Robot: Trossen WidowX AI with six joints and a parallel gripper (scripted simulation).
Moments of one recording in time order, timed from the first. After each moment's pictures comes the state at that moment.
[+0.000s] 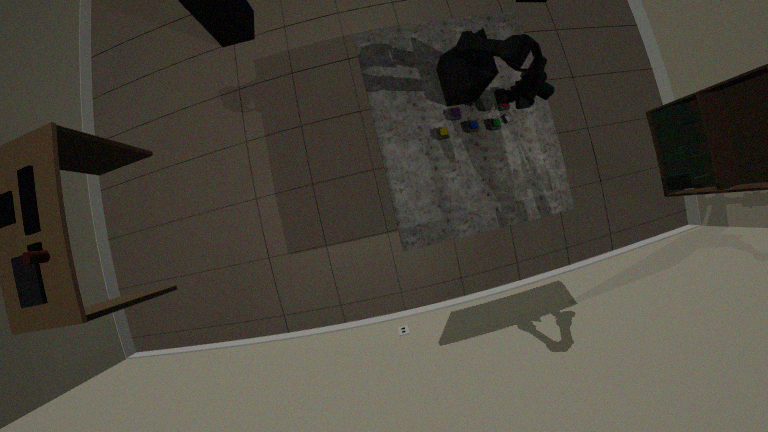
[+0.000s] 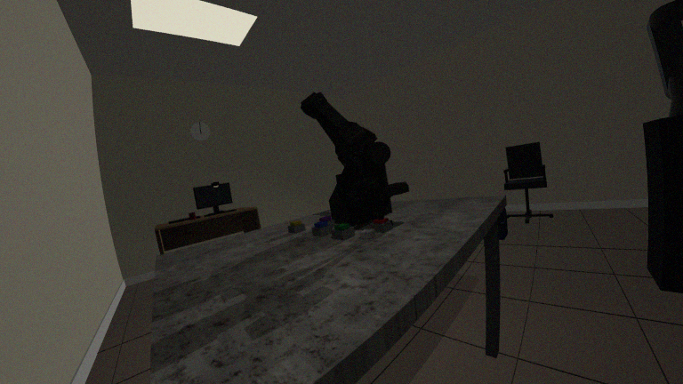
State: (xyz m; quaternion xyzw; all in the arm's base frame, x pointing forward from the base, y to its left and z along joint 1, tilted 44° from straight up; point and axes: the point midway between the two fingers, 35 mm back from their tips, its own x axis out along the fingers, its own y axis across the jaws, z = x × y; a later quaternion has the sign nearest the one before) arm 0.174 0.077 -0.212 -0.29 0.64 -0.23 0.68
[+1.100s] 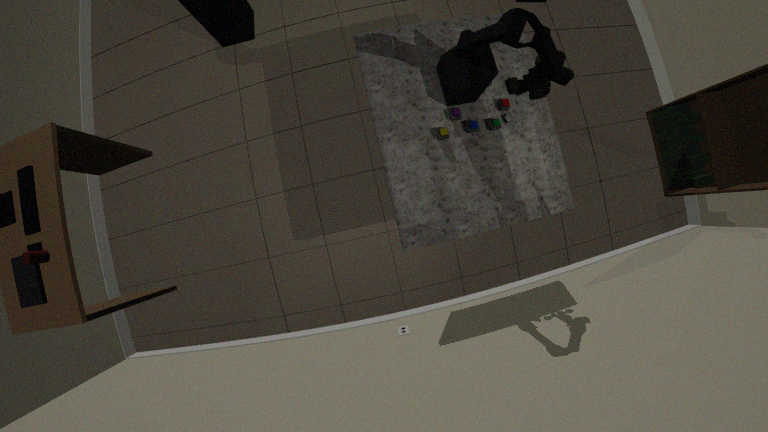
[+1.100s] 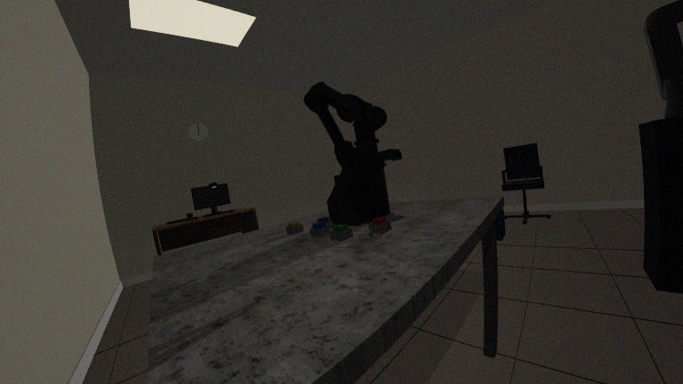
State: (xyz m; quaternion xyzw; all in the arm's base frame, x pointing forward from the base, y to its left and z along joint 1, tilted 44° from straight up) arm 0.170 0.142 -0.148 -0.29 0.63 -0.22 0.68
